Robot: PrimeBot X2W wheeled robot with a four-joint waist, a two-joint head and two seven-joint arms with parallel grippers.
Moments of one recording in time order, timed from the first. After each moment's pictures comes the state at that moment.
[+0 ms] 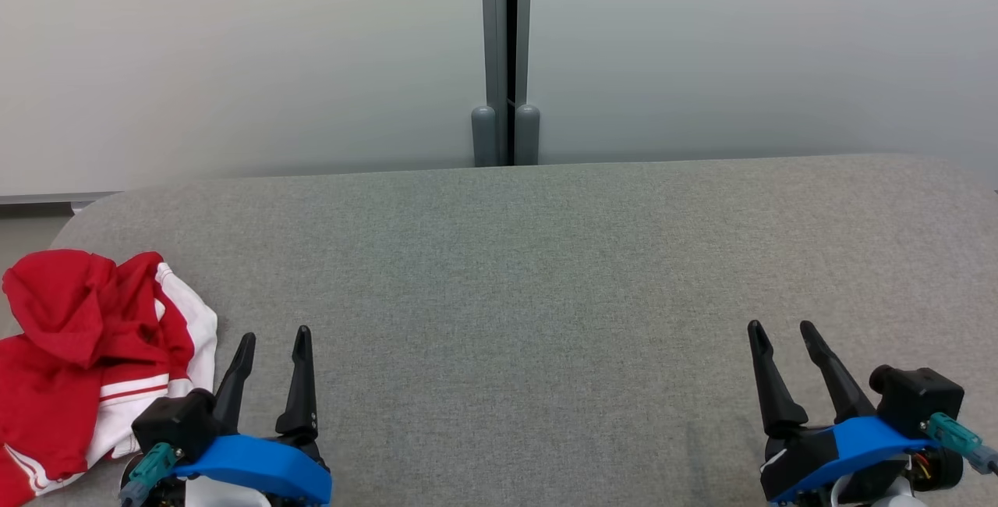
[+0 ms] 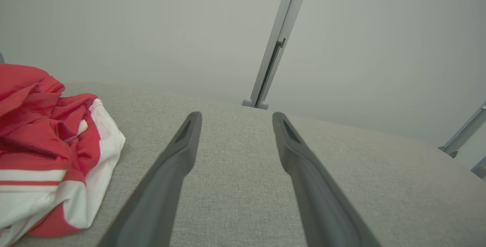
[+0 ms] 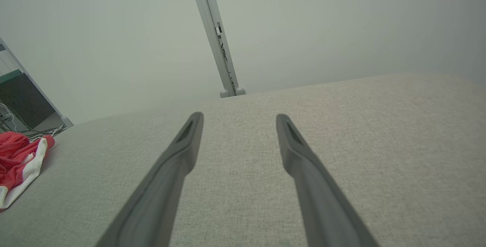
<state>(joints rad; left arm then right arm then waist) -0.07 0.11 -0.09 0.31 -0.40 -0.12 -0.18 -0.06 -0.07 0.01 0.21 0.31 0.13 -0.11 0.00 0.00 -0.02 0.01</state>
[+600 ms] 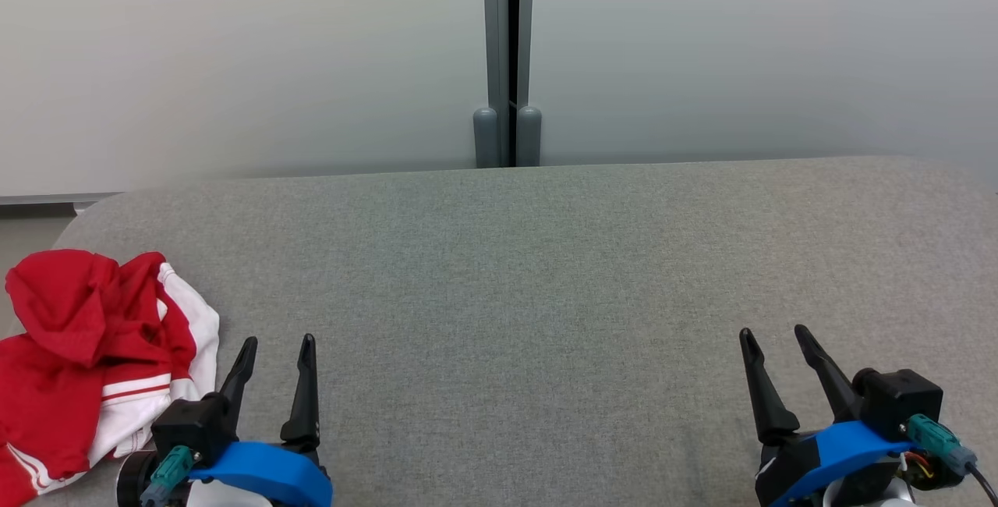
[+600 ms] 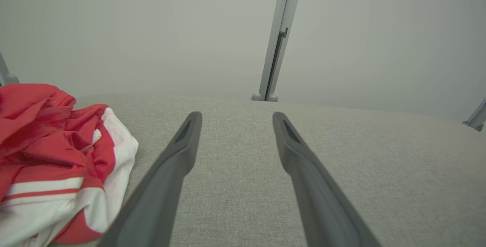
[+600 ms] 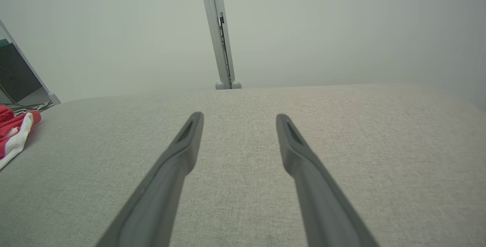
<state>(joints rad) -0.08 0.12 -0.10 0.37 -0.28 -0.12 -0.22 -0.05 -0.06 0.00 0.20 0.20 0.13 -0.09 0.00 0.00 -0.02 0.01</state>
